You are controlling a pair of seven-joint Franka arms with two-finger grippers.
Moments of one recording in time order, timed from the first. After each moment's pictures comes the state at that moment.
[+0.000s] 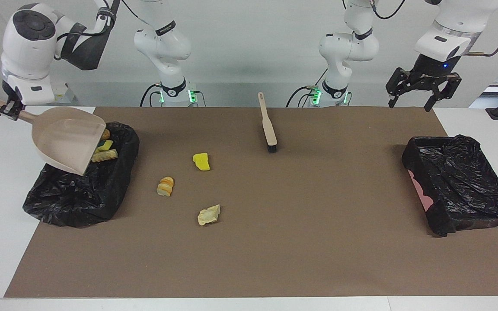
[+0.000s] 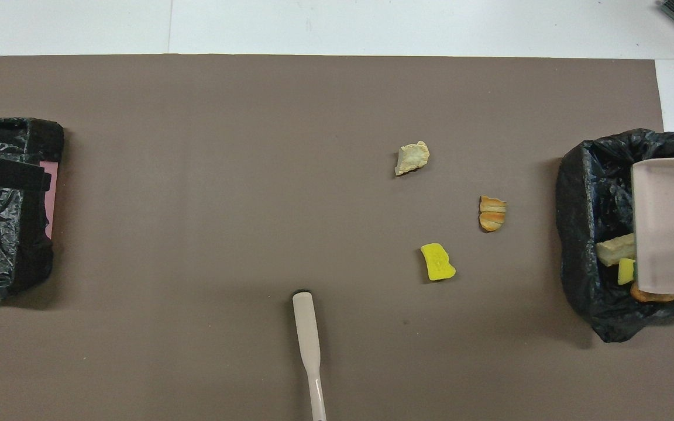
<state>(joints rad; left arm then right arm) -0.20 -0.02 0.08 -1.46 -0.01 1.54 0.08 -0.25 -0.09 -0.01 -1.90 -0.68 1.91 -1.54</state>
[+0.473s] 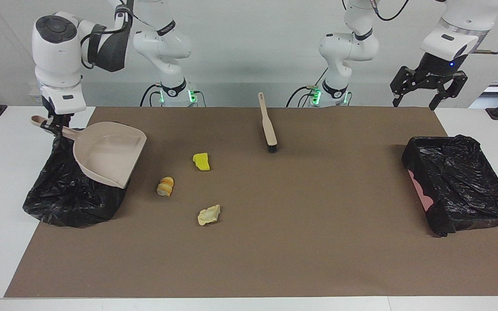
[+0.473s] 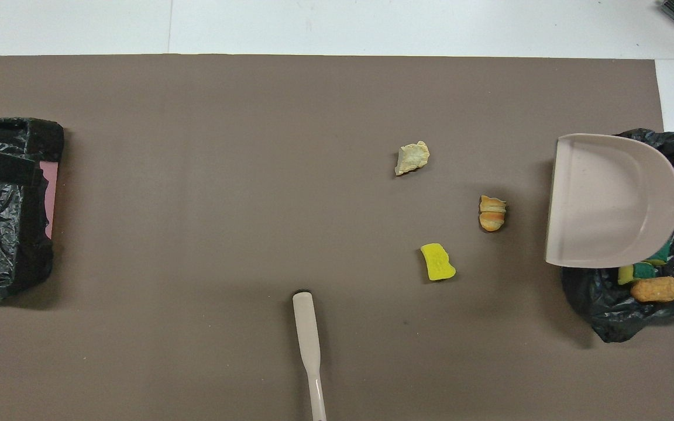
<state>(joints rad) -0.19 0.00 0.08 -1.41 -0.01 1.50 0.08 -0.12 -0.06 0.00 -1.91 -0.42 1.88 -1.36</state>
